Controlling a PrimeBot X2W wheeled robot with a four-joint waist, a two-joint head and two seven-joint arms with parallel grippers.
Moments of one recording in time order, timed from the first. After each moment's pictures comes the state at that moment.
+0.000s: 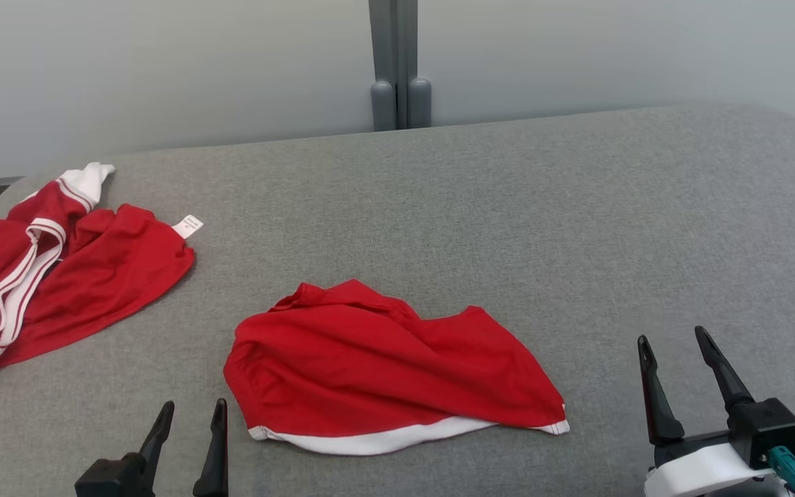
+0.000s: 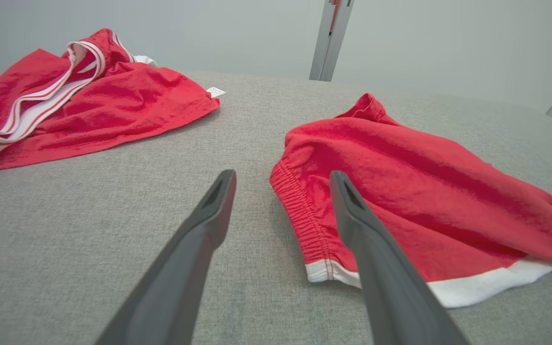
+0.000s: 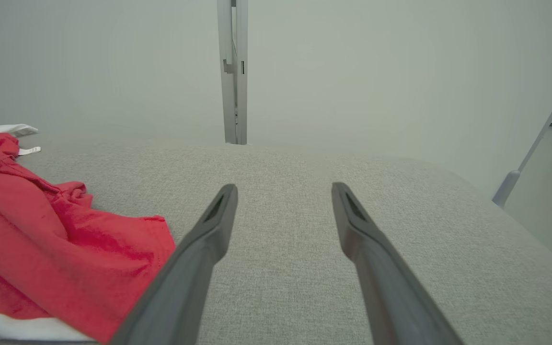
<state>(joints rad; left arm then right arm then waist) 0.08 0.30 -0.32 0.21 -0.53 0.04 -0.26 0.12 -0.05 -0.05 0.04 -0.03 0.13 -0.26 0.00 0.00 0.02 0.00</state>
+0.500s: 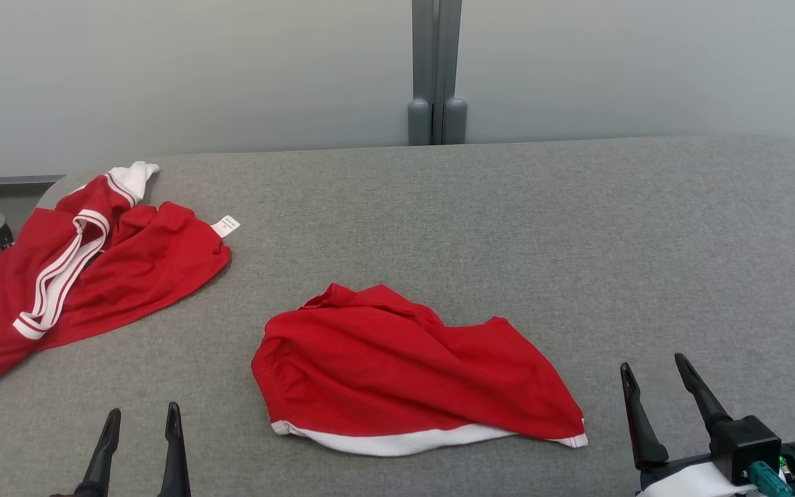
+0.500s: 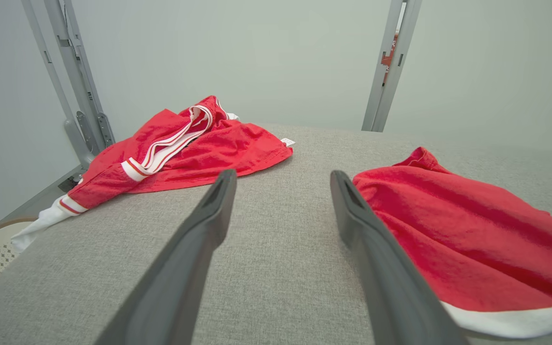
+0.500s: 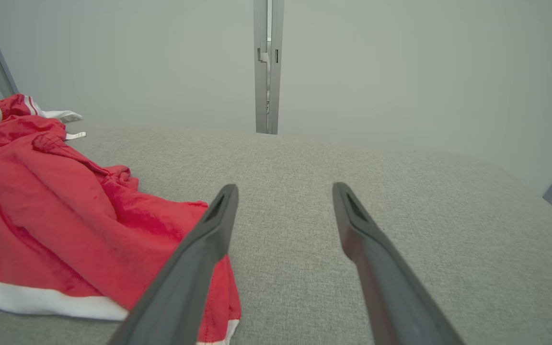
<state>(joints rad) 0.22 0.08 0.04 0.05 -0.20 -0.10 -0.26 0.14 -0.05 -0.02 0.09 -0.01 0.13 -0.26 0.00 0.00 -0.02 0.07</state>
